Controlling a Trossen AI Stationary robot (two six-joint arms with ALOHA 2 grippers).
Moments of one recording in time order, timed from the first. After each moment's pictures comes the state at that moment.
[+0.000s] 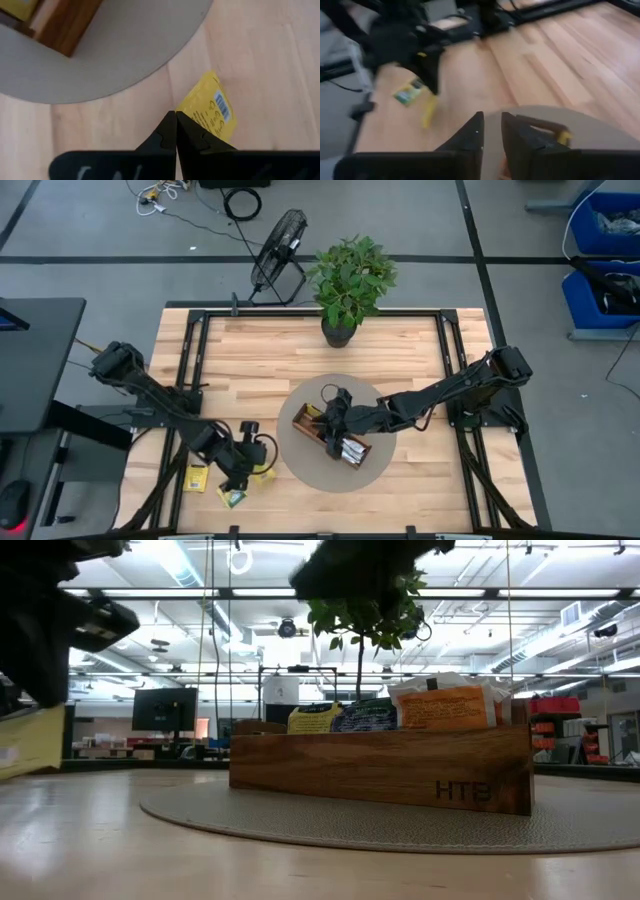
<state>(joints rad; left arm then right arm) -0.69 1.45 0.83 -0.49 -0.31 -0.46 0.31 1.68 1.12 0.06 0.33 0.41</state>
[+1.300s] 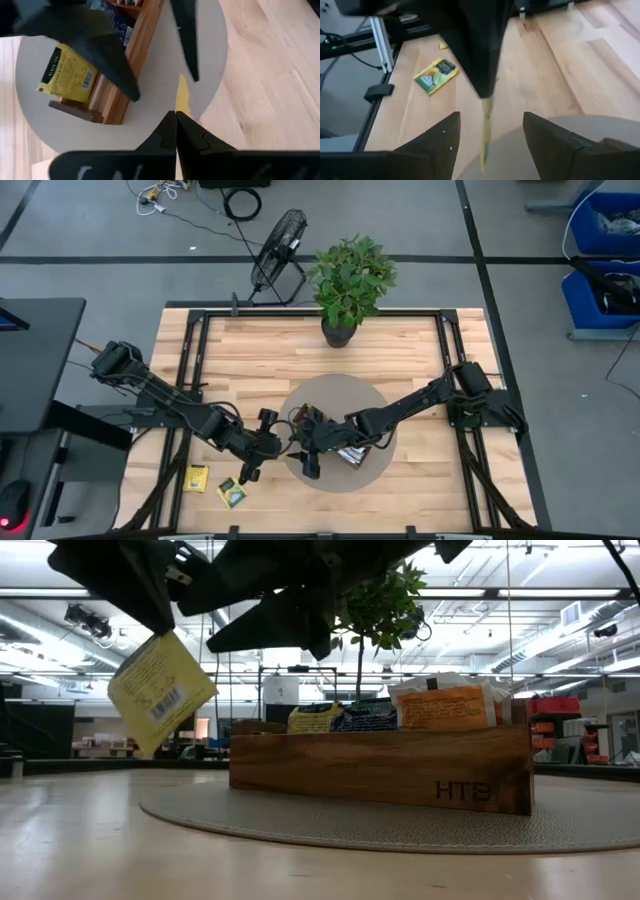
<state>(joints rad) -0.55 1.44 0.99 -0.51 -0.31 -0.11 0.32 2.01 1.37 0.10 0.18 0.36</state>
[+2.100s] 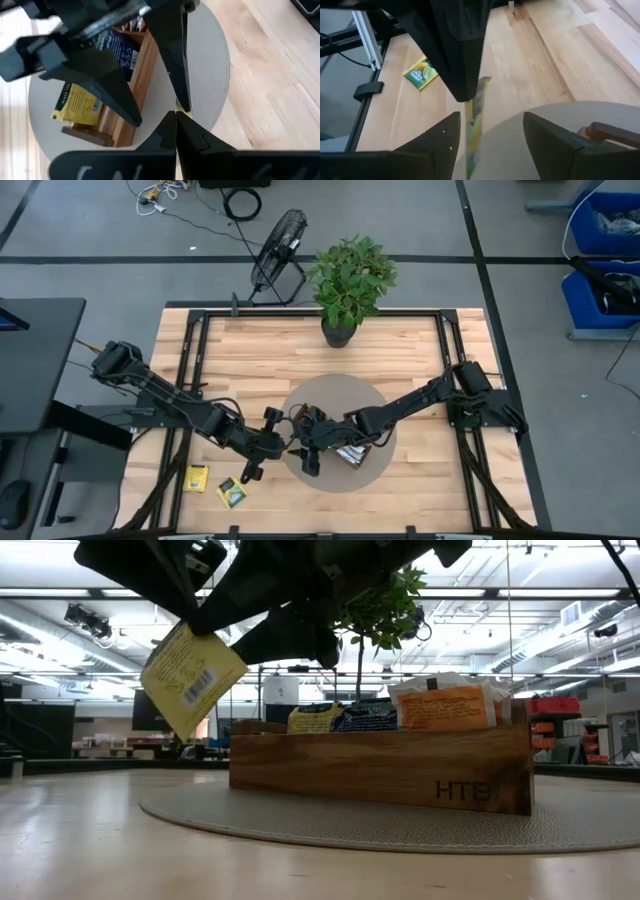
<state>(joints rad) -0.51 1.44 1.00 -0.43 -0.31 0.00 0.31 2.01 1.37 0.06 0.19 0.41</state>
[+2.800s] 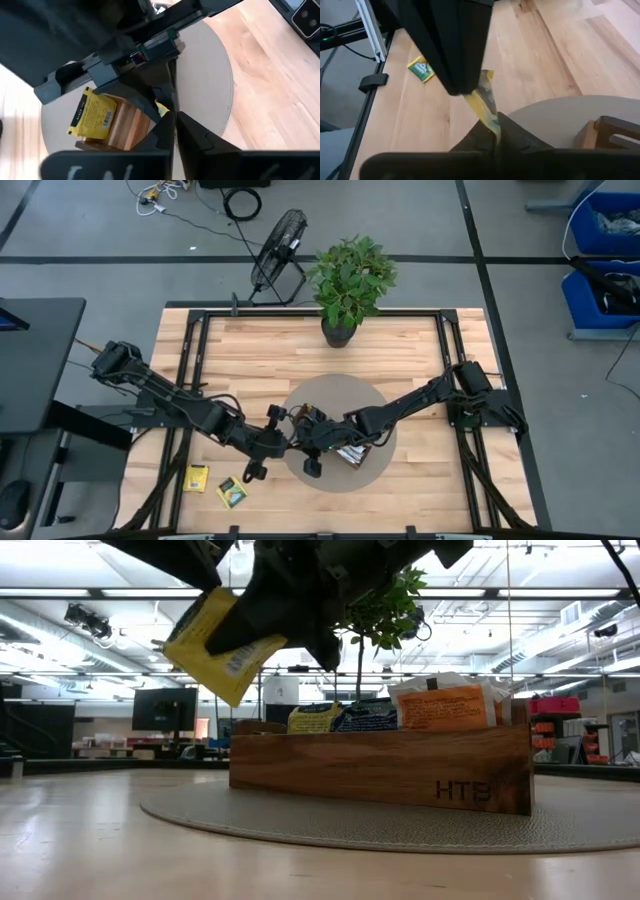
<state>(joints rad) -0.51 1.44 1.04 -0.42 -0.32 0.02 0.30 2.01 1.37 0.03 0.16 0.41</state>
